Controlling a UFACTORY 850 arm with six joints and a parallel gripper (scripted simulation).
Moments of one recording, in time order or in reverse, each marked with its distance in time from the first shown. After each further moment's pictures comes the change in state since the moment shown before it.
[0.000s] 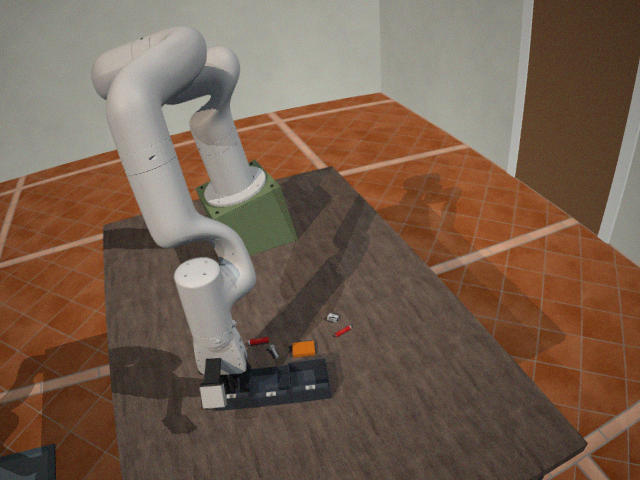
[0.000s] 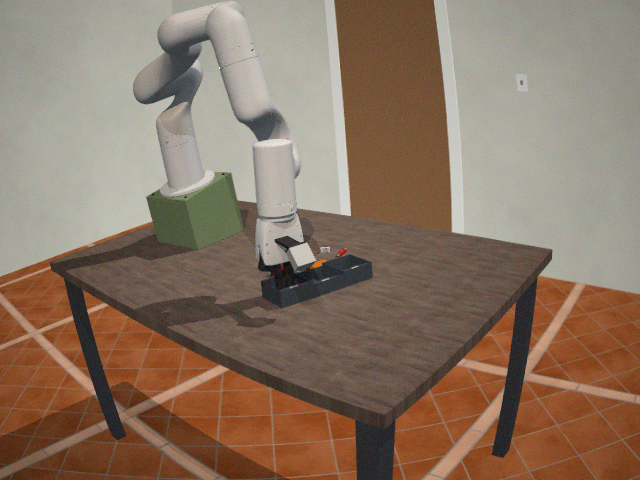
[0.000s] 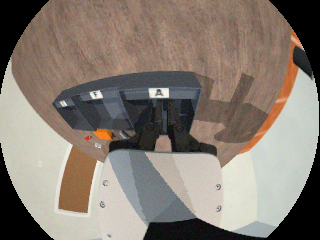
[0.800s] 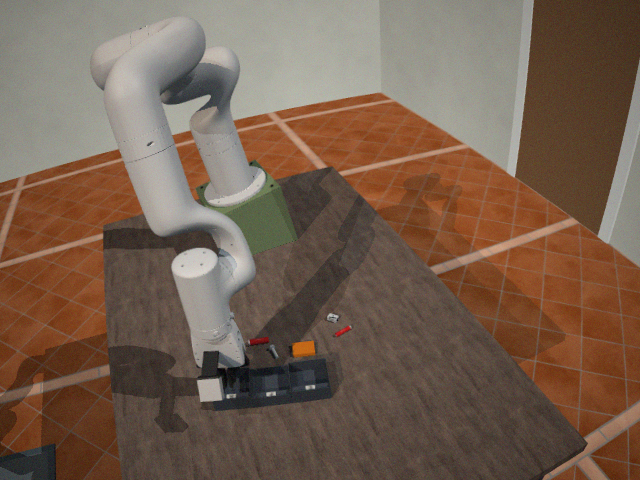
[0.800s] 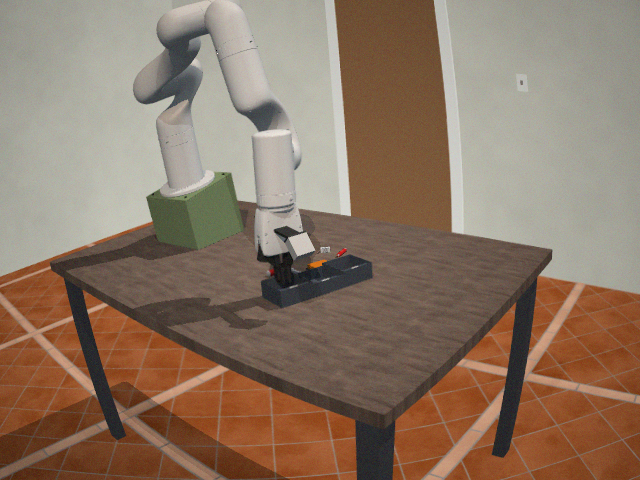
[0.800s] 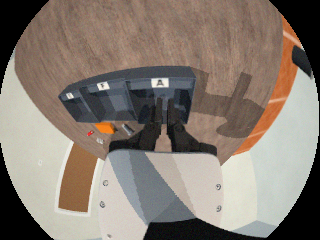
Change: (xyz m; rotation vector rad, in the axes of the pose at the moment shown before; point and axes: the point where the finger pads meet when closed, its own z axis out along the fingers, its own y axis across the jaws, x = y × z) arm 0.000 0.000 -0.021 0.000 0.001 0.000
